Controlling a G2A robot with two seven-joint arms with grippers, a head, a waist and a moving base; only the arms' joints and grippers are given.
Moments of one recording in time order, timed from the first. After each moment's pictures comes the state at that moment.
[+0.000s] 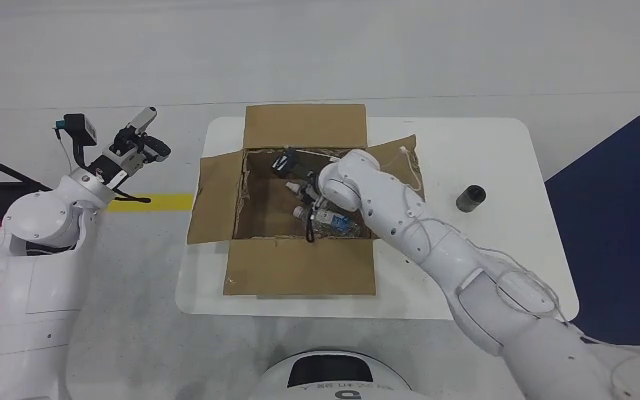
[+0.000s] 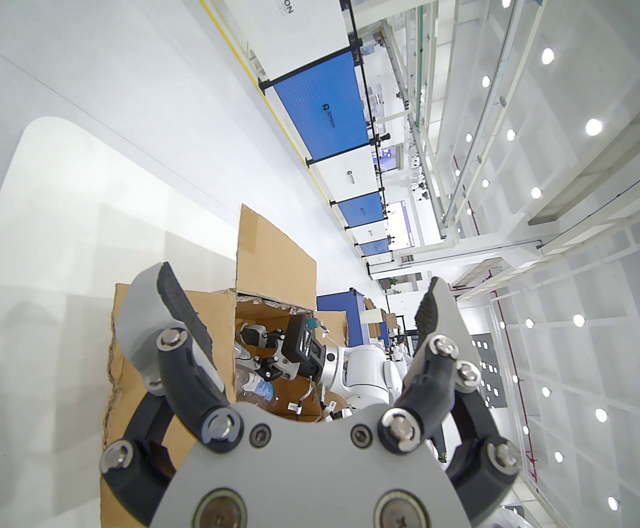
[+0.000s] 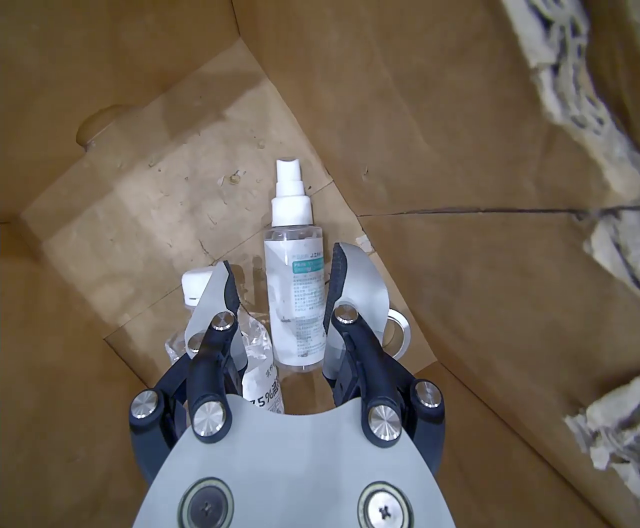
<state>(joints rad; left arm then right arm) 1.32 -0.95 -1.67 -1.51 -0.32 -0.05 -0.69 -0.63 -1.51 0.54 -0.95 -1.01 -0.23 0.87</state>
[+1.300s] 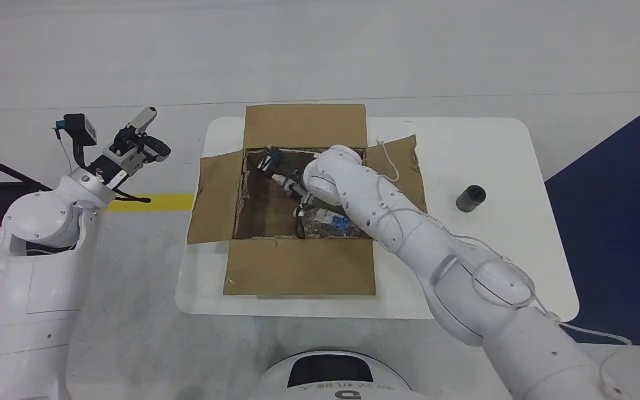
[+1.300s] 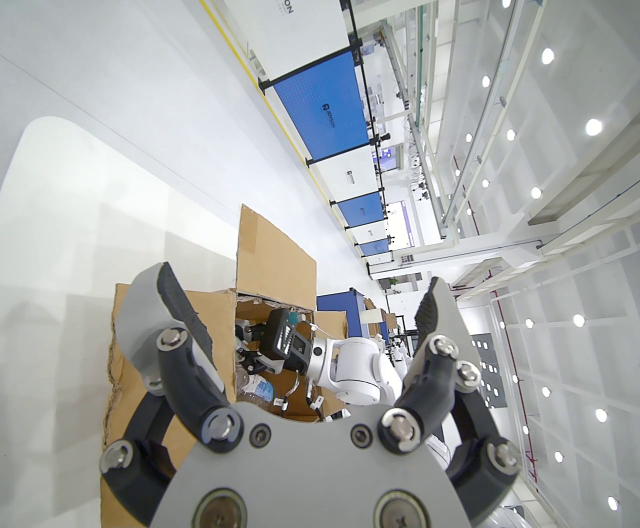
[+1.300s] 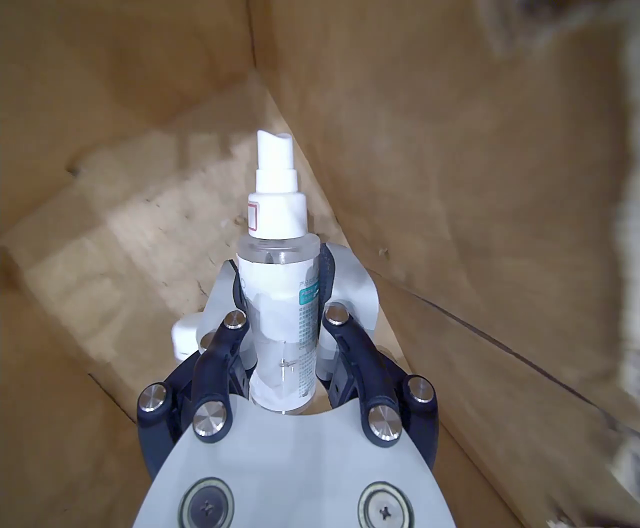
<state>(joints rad) 1.32 -0.95 -1.67 -1.51 -0.32 -0.05 -0.69 -0.57 -1.62 0.52 -0.79 -1.07 -0.30 0.76</state>
